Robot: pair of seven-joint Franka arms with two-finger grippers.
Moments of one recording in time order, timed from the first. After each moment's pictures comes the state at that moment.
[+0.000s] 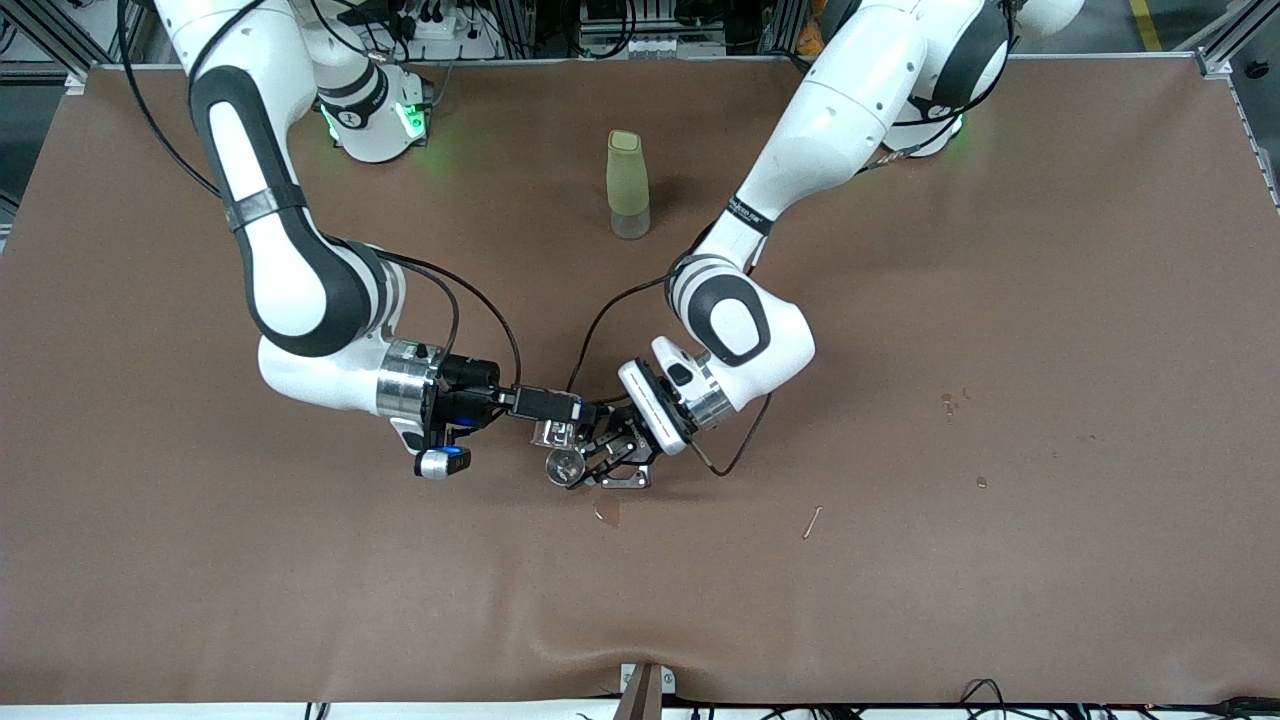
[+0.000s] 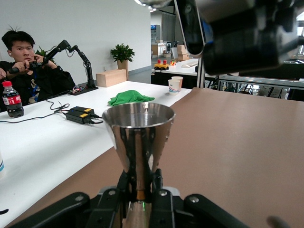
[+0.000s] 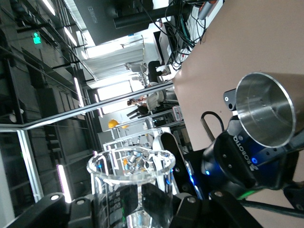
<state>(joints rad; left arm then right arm) -0.74 0.97 0.09 -1.12 -2.18 2.68 2.25 0.39 0.54 -0.01 -1.57 1.80 2.10 -0.31</state>
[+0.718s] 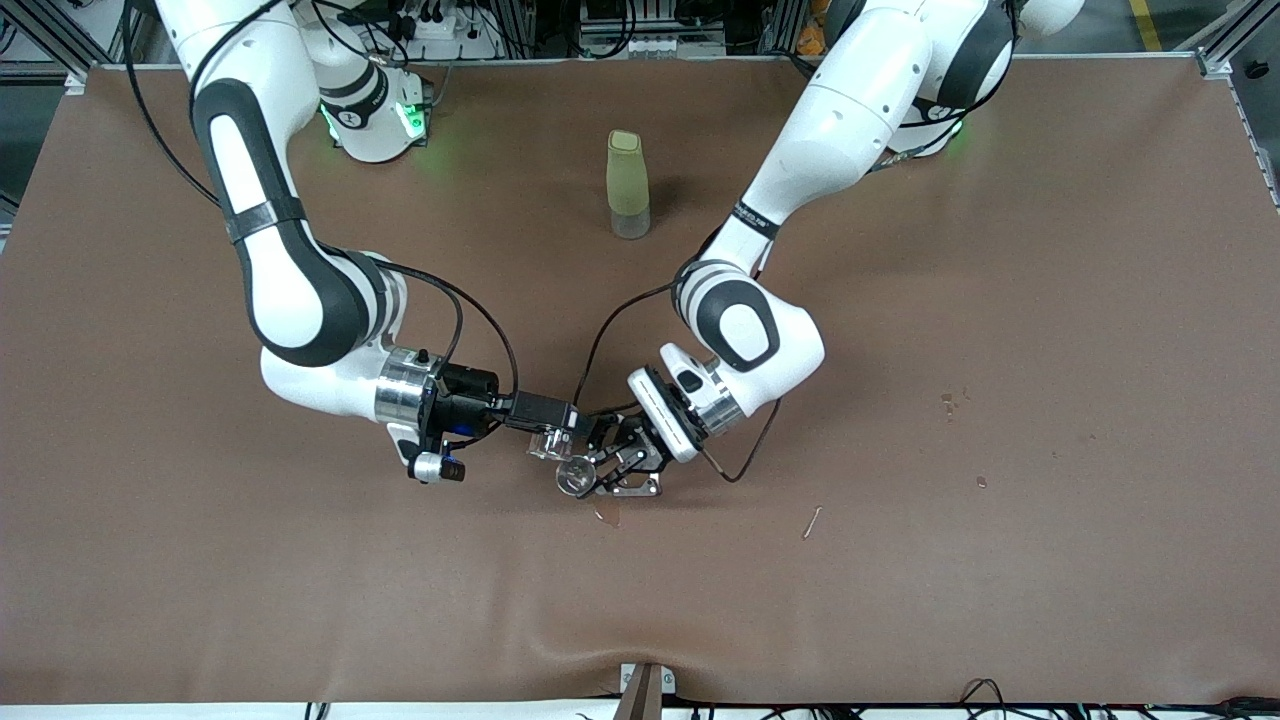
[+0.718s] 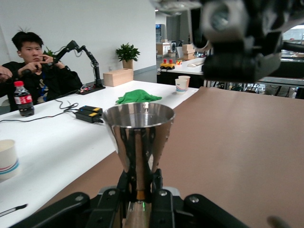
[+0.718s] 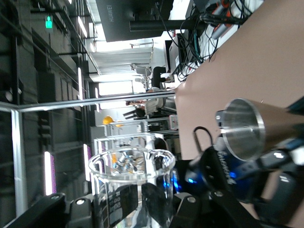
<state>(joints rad) -0.71 0.97 0.10 -1.12 -2.18 2.68 2.25 0.39 0.56 -0.03 -1.56 1.76 2.11 -0.55</state>
